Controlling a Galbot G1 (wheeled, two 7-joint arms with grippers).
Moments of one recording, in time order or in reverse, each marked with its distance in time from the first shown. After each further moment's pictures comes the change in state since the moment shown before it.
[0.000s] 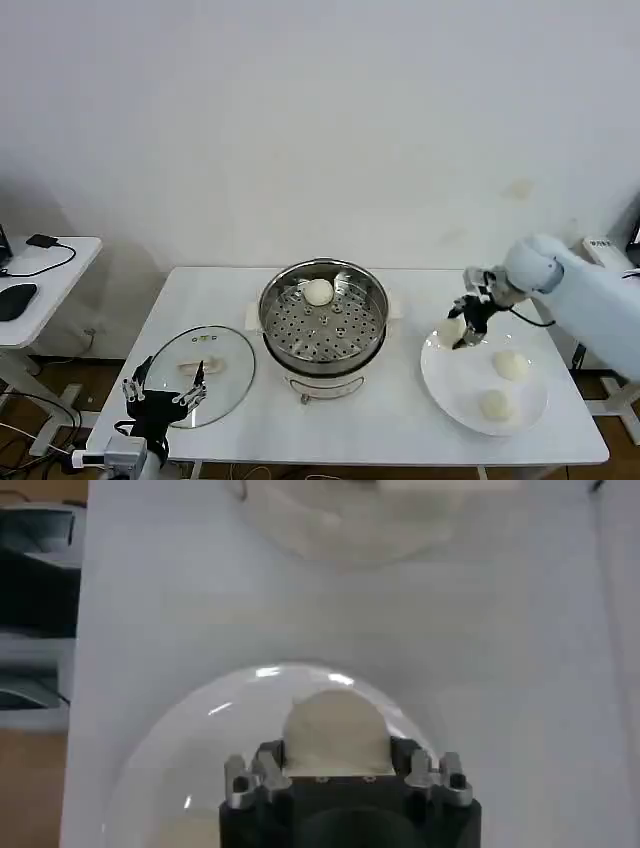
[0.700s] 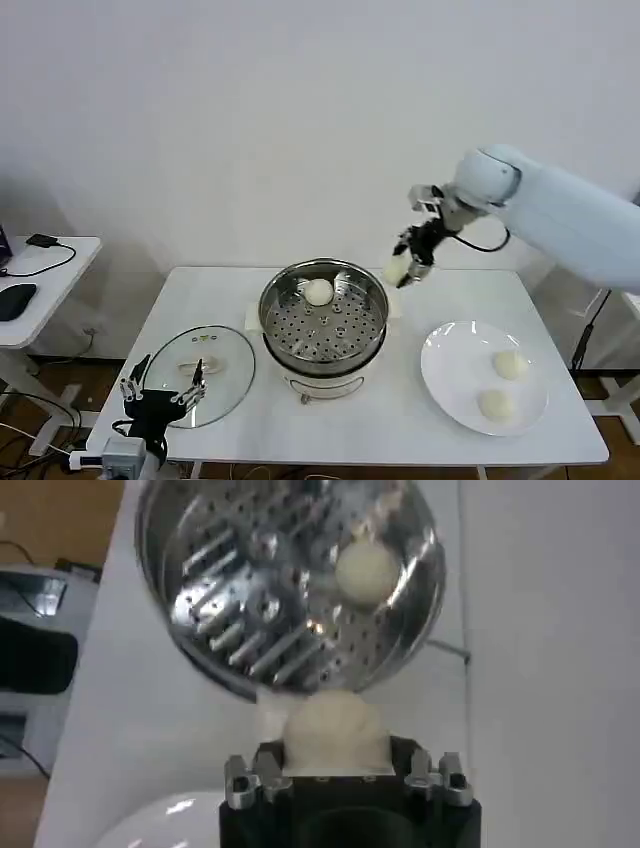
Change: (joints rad) left arm 0.006 -0.003 -0.004 -0.023 0.008 0.004 -0.004; right arm 0.416 0.318 -0.321 -0.114 0.285 -0.087 0.004
